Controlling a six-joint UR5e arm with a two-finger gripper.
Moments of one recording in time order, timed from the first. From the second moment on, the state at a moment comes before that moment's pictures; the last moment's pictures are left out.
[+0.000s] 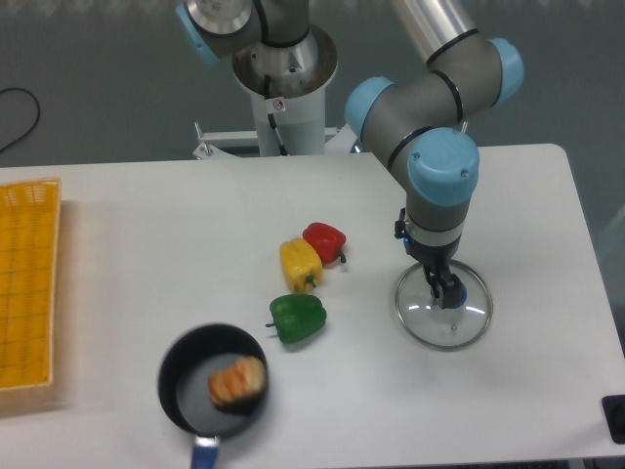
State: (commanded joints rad) arm 2.61 -1.97 -1.55 -1.14 1.63 1.78
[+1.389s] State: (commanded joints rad) arm 2.64 -2.05 -1.55 -1.05 1.62 1.80
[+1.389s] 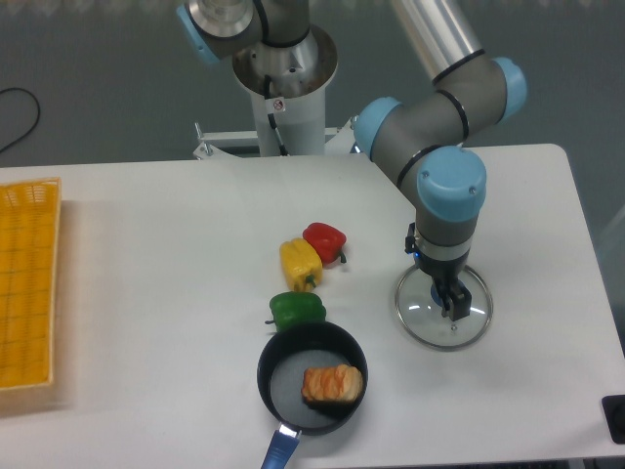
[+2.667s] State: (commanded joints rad) arm 2.66 -2.05 -1.56 -1.05 1.60 1.90
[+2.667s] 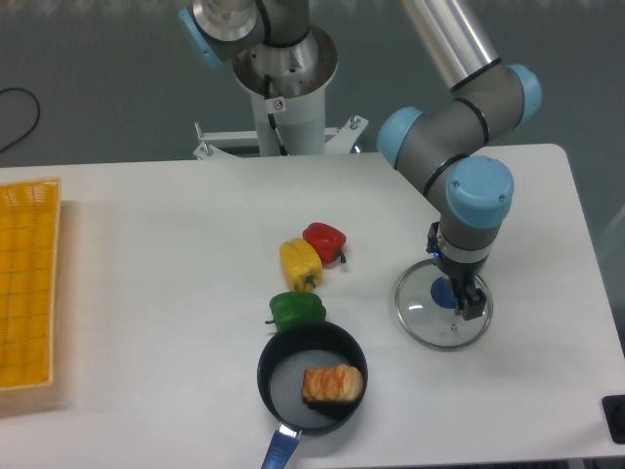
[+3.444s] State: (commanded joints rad) arm 2.62 -2.01 -1.54 -1.05 1.58 1.75
